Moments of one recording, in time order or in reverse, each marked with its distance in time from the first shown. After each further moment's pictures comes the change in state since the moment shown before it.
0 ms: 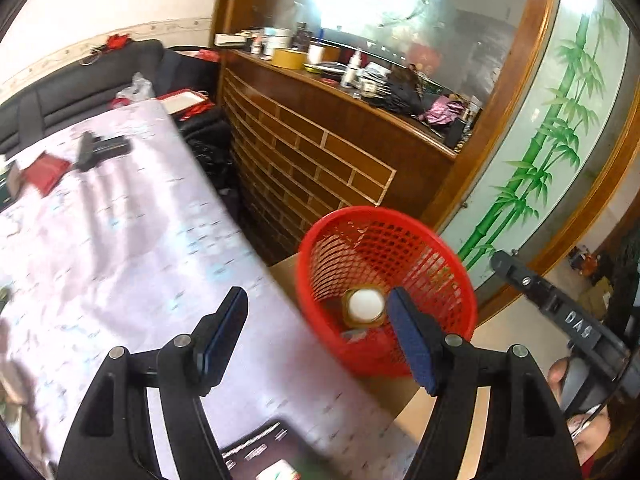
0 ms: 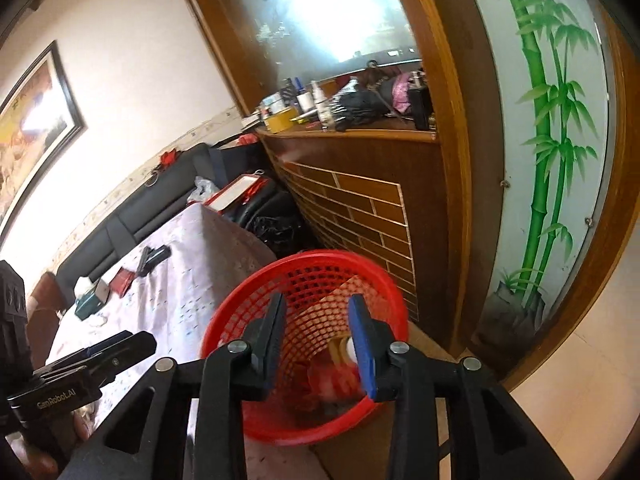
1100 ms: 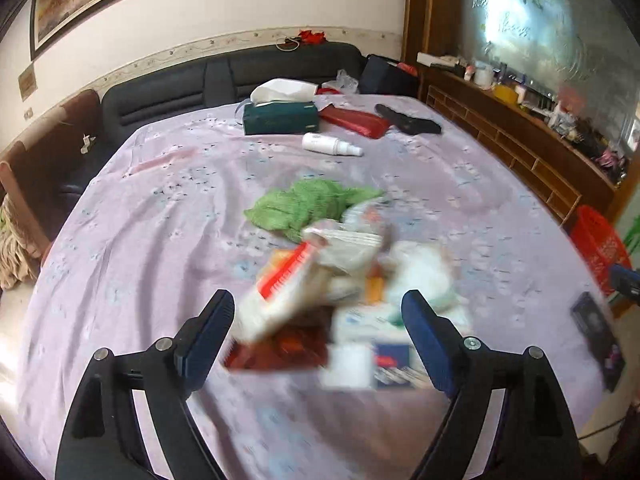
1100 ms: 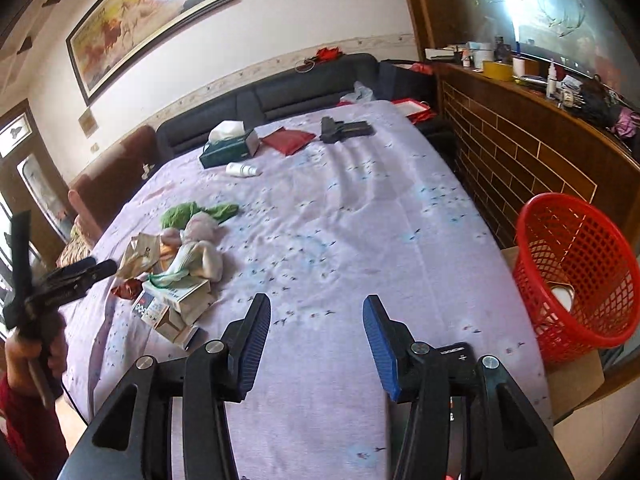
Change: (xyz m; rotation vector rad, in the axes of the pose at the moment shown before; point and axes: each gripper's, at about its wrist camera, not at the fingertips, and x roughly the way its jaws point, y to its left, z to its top) left arm -0.203 0.317 -0.134 -0.191 -0.040 0.496; right arm 0.006 0.244 -0.128 -0.417 0.262 0.323
